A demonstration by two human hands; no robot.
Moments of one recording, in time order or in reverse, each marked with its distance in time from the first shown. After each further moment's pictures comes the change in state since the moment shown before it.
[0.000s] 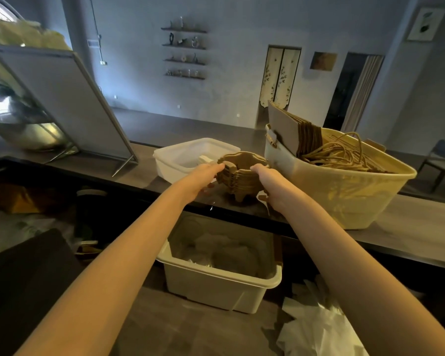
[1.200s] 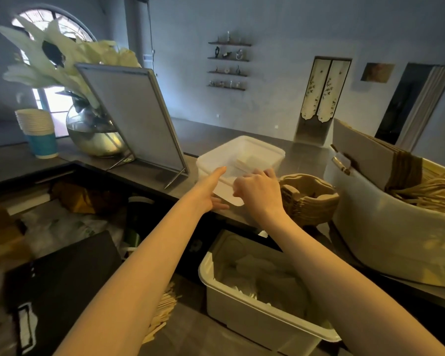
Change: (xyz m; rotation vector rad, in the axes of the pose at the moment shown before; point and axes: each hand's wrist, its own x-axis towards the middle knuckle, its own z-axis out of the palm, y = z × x) left_hand 0.009 -0.024 -0.091 -0.552 0.252 -0.232; right_hand 0.060 -0.019 0.124 -1.252 0.406 -1.110
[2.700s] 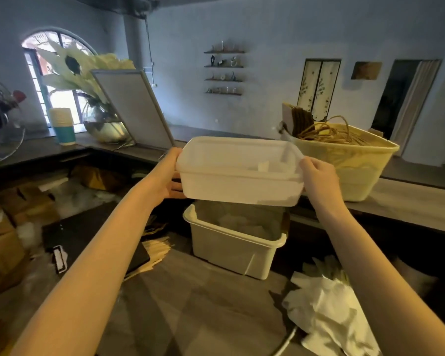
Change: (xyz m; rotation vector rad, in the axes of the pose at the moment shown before) left_hand -0.219 -0.057 -0.003 0.259 0.034 0.268; right_hand -0.221 0.068 -0.171 1.113 0.174 0.722
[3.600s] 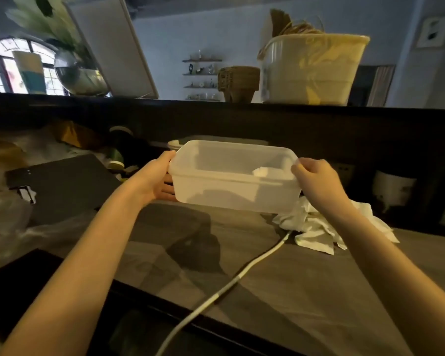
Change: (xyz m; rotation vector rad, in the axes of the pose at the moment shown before) left_hand -0.059 -0.234 0.017 0.126 -0.074 0.149; right_hand -0.156 0.196 0.008 -0.335 0.028 -0.139
